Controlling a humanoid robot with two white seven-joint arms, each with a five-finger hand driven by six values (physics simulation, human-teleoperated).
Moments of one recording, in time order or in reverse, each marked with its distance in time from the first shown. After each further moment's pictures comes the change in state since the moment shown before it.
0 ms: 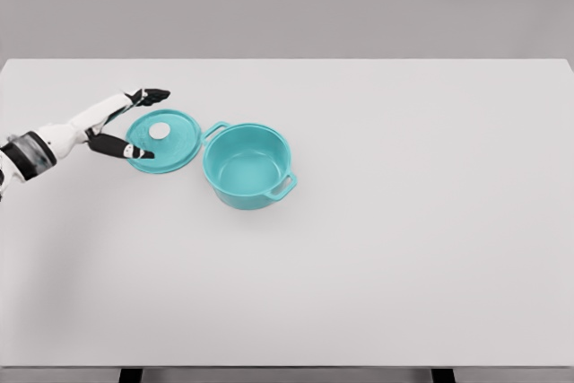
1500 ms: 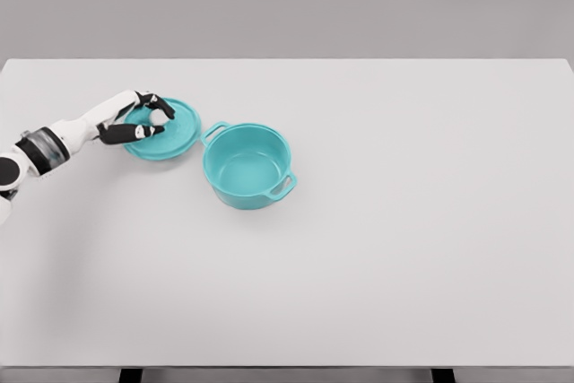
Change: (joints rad) left arm -0.046 -0.062 -0.012 0.086 -0.004 -0.001 0.002; right arm 0.000 0.000 0.000 0.000 0.000 0.000 0.000
